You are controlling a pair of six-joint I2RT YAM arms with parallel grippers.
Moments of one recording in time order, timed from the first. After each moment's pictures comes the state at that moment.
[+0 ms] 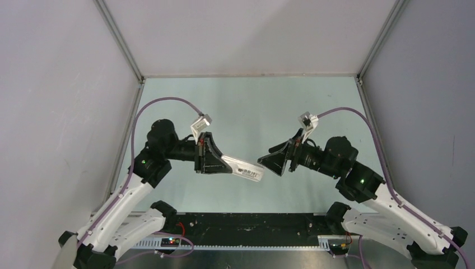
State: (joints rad) left arm -0.52 0.83 0.81 -0.16 1.11 -0.55; right arm 0.90 0.69 0.81 -0.19 -0.18 0.64
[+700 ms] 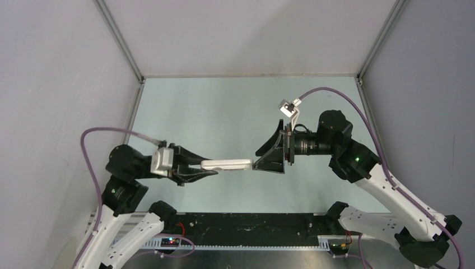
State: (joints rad) left arm -0.53 0.55 0.88 -0.16 1.02 -0.06; right arm 0.78 0.92 1.12 -0.31 -0.72 0.64
